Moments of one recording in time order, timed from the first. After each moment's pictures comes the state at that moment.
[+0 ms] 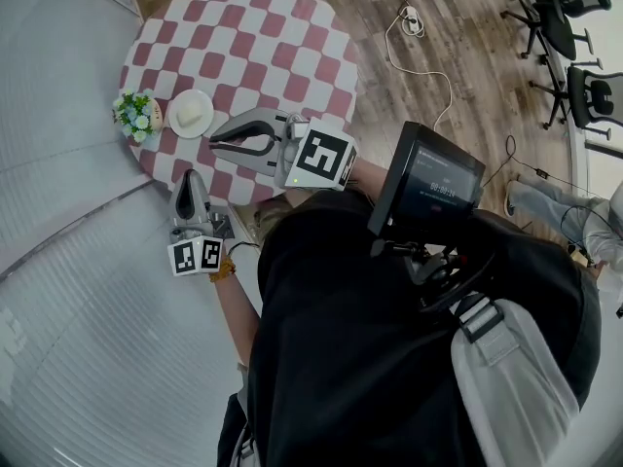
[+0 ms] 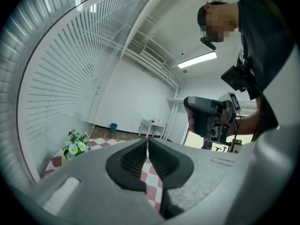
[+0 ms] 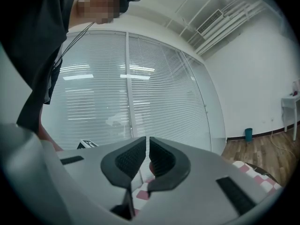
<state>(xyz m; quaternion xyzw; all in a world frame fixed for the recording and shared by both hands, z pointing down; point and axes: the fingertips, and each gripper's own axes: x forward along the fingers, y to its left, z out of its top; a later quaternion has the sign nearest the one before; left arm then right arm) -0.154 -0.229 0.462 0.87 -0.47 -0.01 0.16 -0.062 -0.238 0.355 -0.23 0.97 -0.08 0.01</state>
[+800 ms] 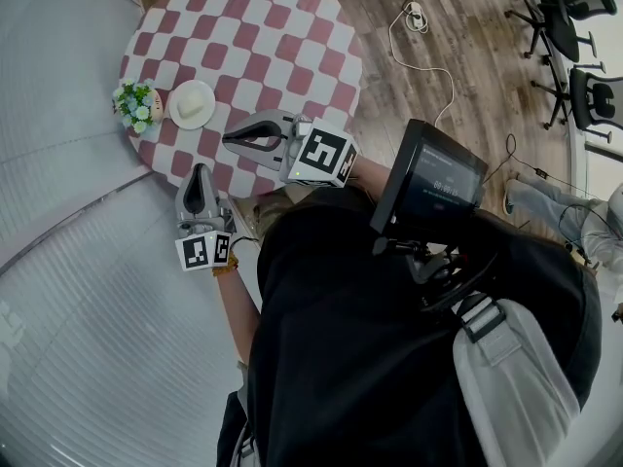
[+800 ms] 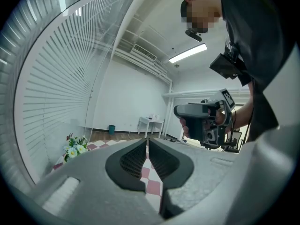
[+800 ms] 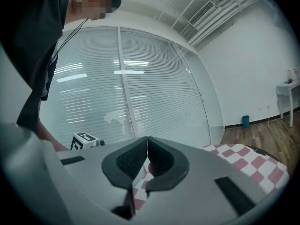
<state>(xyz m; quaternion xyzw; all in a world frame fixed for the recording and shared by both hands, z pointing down) -0.138 -0.213 0.467 0.88 -0.45 0.03 0.11 -0.059 -0.228 0.402 -0.24 0.96 -0.13 -0.01</state>
